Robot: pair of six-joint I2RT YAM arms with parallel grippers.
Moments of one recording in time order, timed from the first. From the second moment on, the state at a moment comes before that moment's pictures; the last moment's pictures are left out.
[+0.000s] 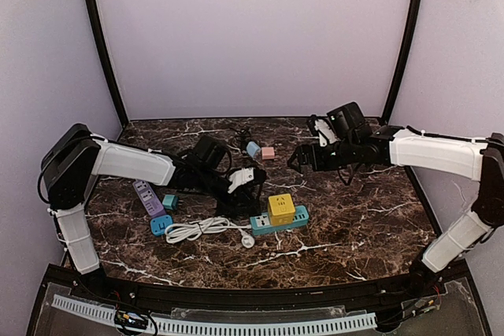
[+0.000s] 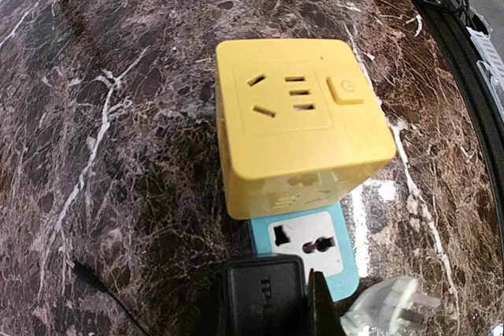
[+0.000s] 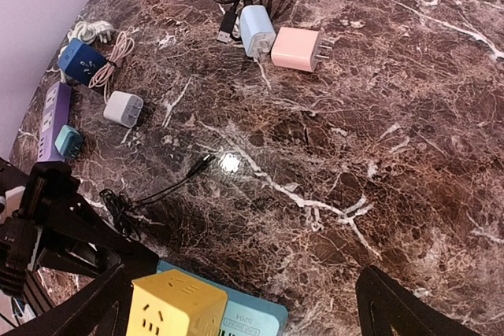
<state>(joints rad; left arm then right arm) -0.76 1.86 1.11 -0.10 0.56 0.54 0.65 1.50 1.07 -0.32 -0.14 0.37</state>
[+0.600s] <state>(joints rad) -0.82 1.82 1.10 -0.12 0.42 0.41 0.65 1.46 1.03 -0.33 -0.13 0.39</state>
